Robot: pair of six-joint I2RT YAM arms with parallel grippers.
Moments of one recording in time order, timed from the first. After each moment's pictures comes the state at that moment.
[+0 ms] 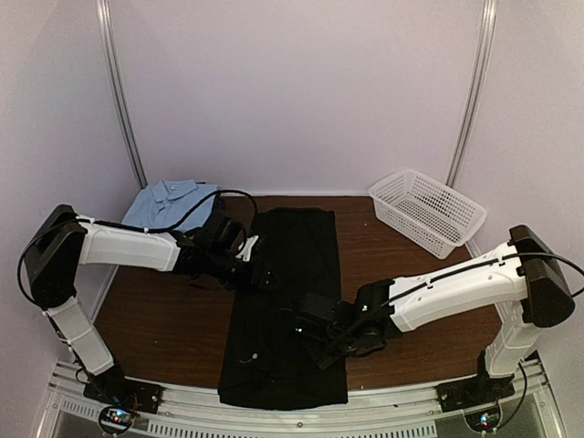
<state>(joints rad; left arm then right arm) -0.75 1.70 0.98 -0.12 0.43 -0.63 1.33 1.74 1.13 -0.59 0.25 0.64</state>
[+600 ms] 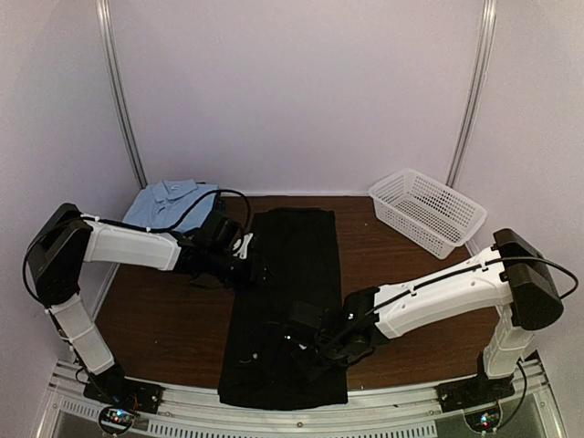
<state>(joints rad) -0.71 1.73 0.97 -0.07 0.38 -0.65 1.35 1.82 1.17 -0.55 0.10 0.64</state>
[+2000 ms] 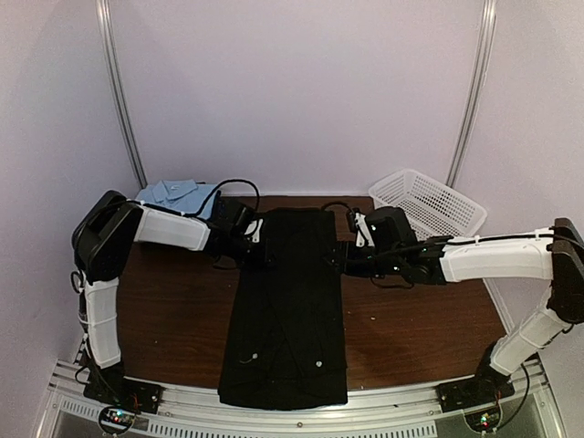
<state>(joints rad) -0.64 2.04 1.29 -0.08 0.30 -0.55 0.83 1.47 0.88 0.03 -0.02 0.73</state>
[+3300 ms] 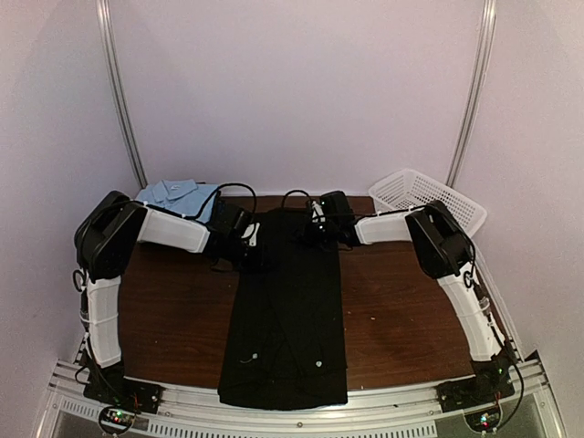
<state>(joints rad) -0.61 2.08 1.27 -0.07 0.27 -0.52 0.58 2.49 1.82 0.12 -0.45 0.81</state>
